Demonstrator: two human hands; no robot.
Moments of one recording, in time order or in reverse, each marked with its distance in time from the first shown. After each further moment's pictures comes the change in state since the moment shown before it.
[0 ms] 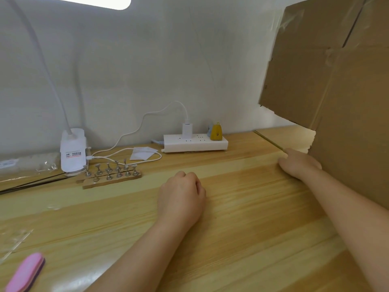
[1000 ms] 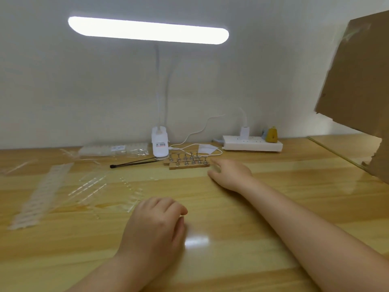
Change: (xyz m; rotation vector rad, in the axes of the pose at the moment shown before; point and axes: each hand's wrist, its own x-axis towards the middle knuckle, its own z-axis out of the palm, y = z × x) left_hand -0.143 -0.097 -0.157 0.208 0.087 0.213; right_hand -0.199 -0.246 0.041 0.136 -0.113 -0.725
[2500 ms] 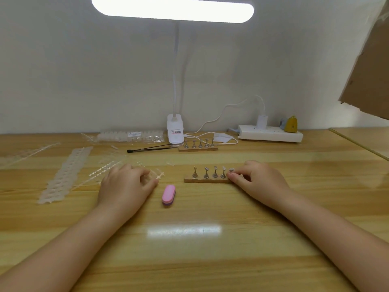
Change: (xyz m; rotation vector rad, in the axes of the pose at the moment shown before) left_hand 0.008 -0.094 0.001 0.143 -0.070 -0.554; right_hand -0.068 0.010 -0.001 0.045 0.120 -0.223
